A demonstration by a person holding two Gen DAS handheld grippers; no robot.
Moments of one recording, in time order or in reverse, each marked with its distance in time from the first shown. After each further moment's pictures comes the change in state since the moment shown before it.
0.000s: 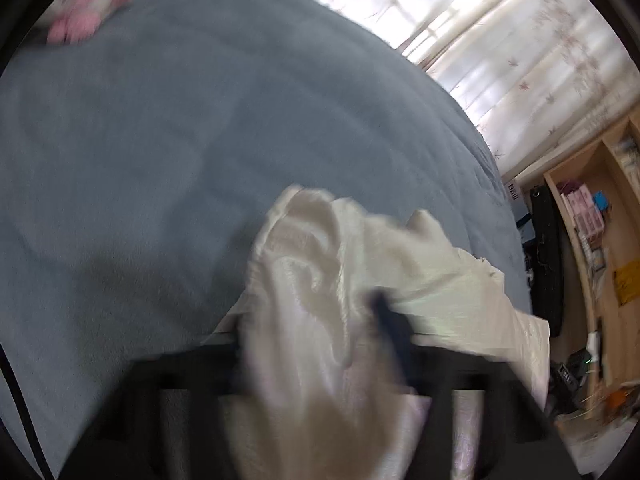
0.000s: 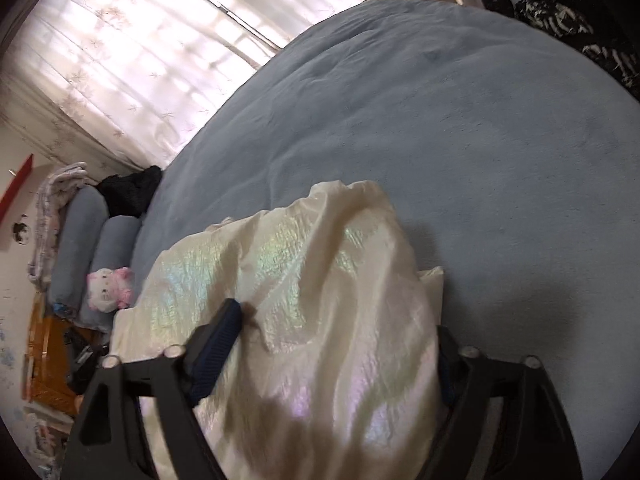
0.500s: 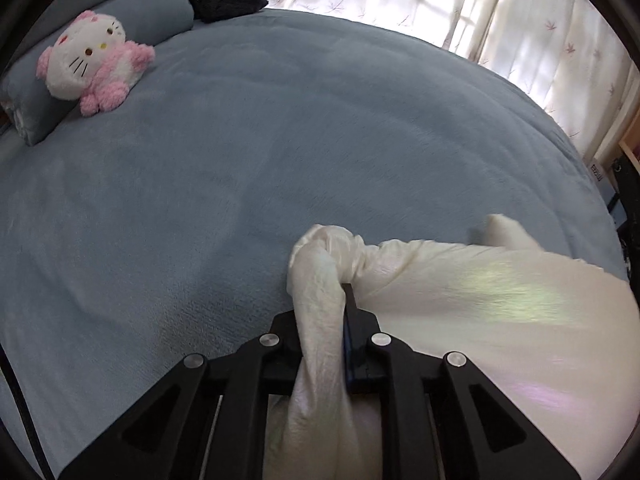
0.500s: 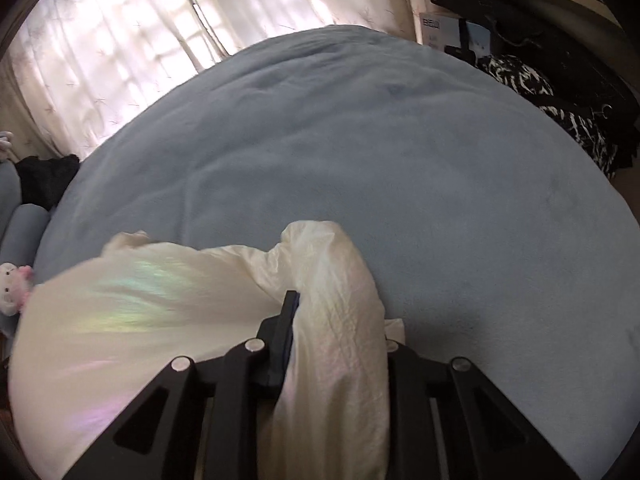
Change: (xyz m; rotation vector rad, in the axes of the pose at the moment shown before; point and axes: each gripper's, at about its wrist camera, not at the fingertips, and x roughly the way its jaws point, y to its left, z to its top) left arm 0.044 -0.028 -0.003 0.107 -0.095 0.375; right arm 0.048 0.010 0.004 -0.058 -0.099 -0.352
